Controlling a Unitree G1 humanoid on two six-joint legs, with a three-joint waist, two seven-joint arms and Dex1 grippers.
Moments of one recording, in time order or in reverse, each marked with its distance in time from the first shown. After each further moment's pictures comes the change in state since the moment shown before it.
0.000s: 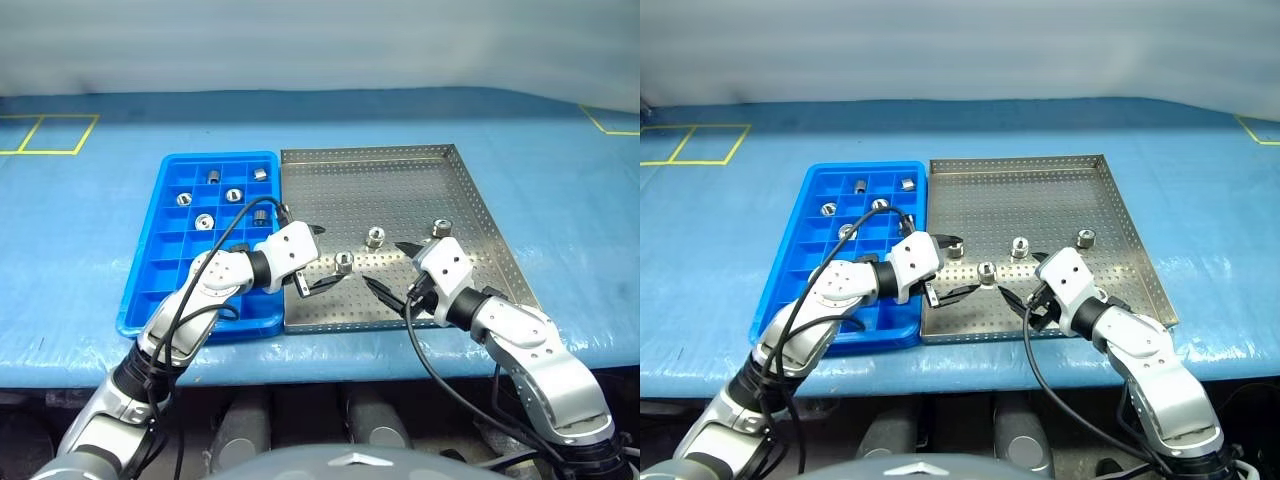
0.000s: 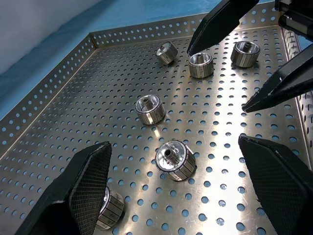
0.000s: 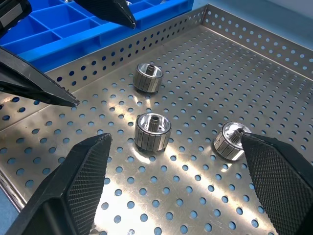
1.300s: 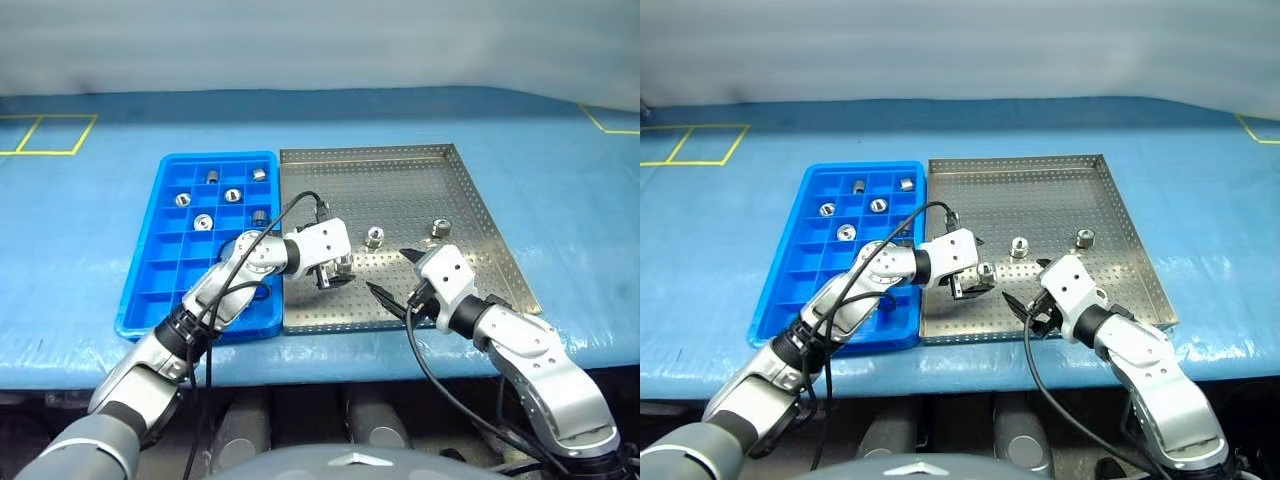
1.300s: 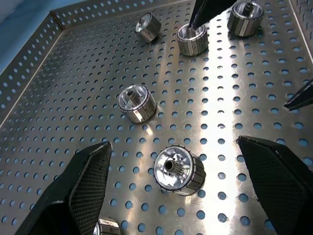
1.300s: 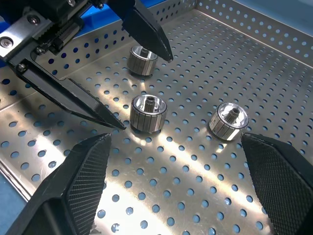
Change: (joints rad) left arm -0.248 -0.086 -0.204 0.332 0.171 0.005 -0.051; right arm 0.066 -0.005 0.001 -0.048 -0.031 0.021 -0.042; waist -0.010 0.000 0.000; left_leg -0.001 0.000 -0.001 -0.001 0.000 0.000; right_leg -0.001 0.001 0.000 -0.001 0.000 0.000
